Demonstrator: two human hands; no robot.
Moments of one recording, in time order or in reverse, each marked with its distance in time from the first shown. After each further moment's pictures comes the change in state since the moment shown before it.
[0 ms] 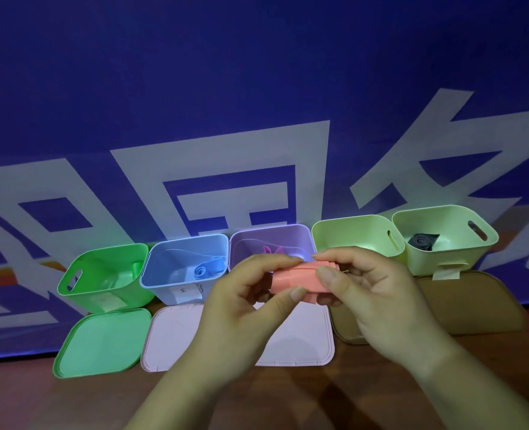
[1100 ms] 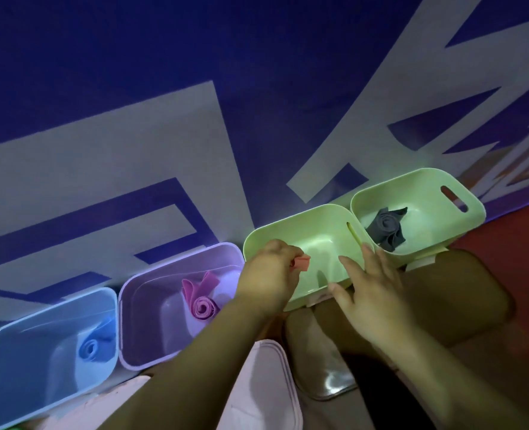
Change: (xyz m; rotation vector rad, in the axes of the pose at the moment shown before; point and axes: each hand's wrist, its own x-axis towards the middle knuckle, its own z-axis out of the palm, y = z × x) left_hand 0.252 -0.262 0.159 0.781 -0.551 -0.107; right_hand 0.143 0.245 -0.191 -1.393 0.156 0.437
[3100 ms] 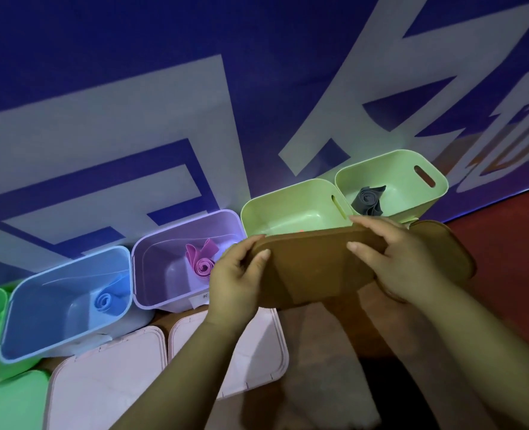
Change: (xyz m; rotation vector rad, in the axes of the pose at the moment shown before) left_hand -0.123 0.025 -0.012 -0.666 0.429 -0.221; right_hand -0.056 0.020 -0.091 0.569 0.022 -0.057
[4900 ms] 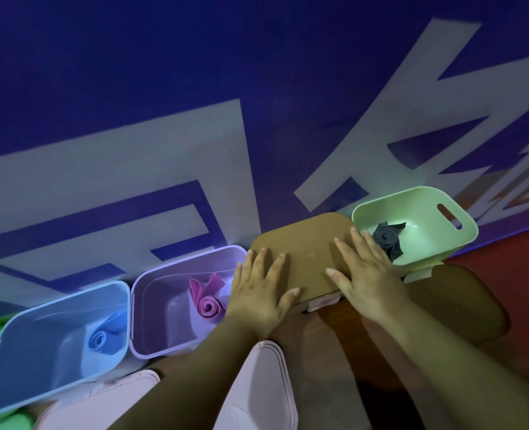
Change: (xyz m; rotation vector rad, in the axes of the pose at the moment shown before) left_hand 0.081 -0.050 0.028 0.957 -0.392 0.182; right_hand 0.087 0.032 0.070 -0.586 -0.065 -0.117
